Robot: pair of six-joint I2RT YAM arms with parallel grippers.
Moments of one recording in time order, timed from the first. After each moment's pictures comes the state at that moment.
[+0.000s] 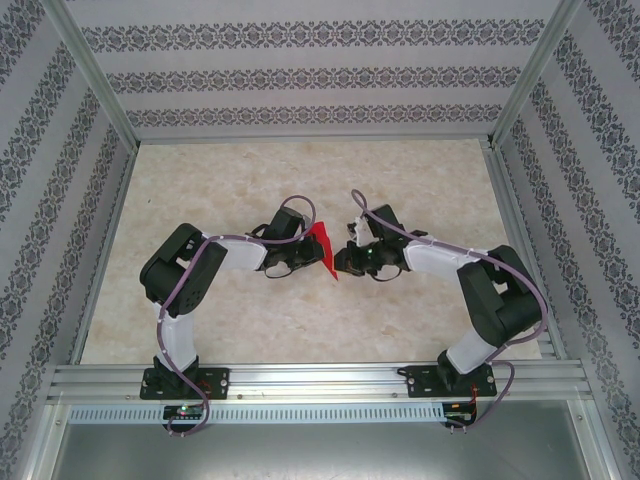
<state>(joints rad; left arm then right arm) -0.60 1.94 0.97 0.12 0.41 -0.91 0.49 1.63 0.84 -0.21 -0.65 0.60</state>
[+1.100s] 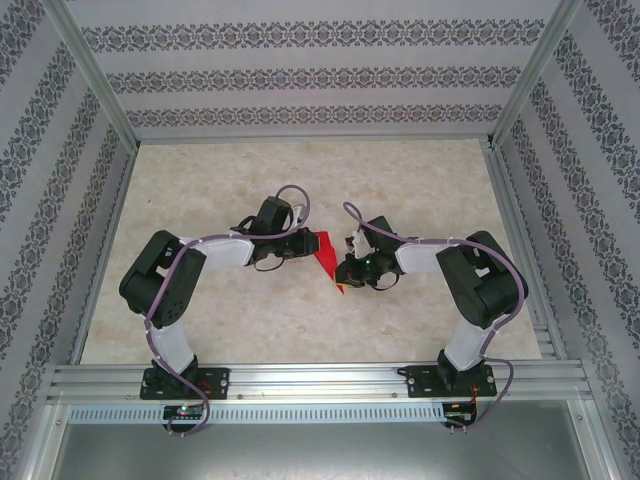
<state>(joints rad) -0.54 1.81 0.95 0.06 0.48 -0.68 0.49 1.76 0.77 -0.15 -0.66 0.55</state>
